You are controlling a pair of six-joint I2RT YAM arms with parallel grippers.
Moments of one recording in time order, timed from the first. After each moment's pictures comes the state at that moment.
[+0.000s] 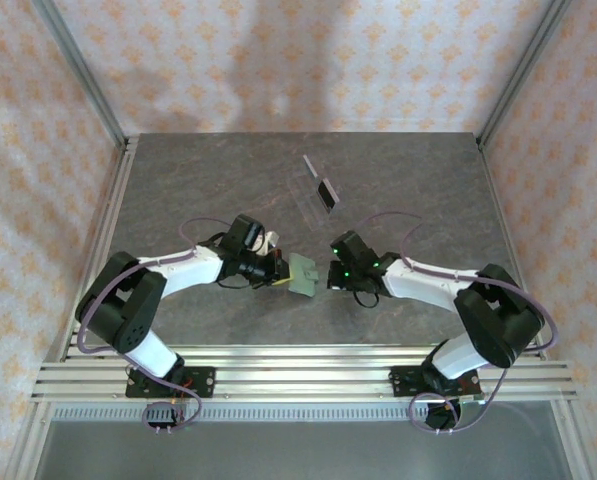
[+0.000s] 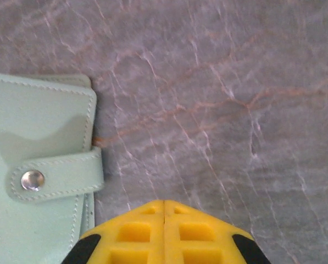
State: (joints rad) left arm -0.48 1.59 0.76 -0.14 0.60 -0.83; right arm 0.71 1.47 0.71 -0.28 -0.02 0.74
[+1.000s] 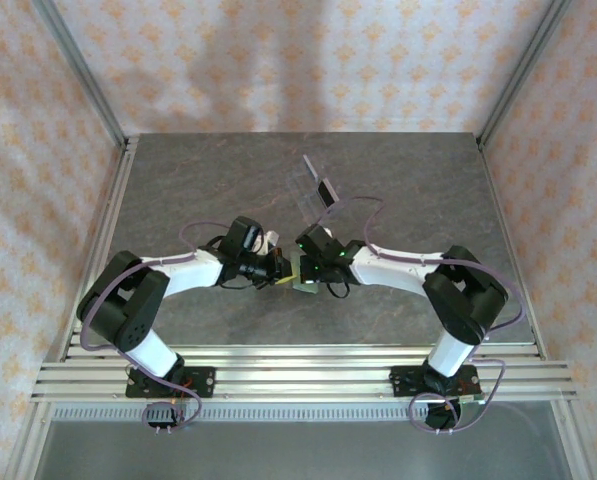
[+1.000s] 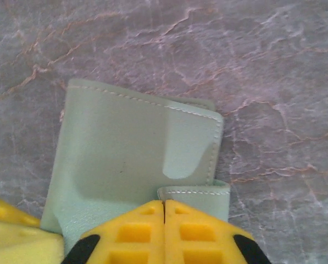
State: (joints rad) left arm -0.48 1.60 0.72 -0.01 0.64 -0.93; right arm 0.85 1.69 0.99 -0.38 0.11 0.69
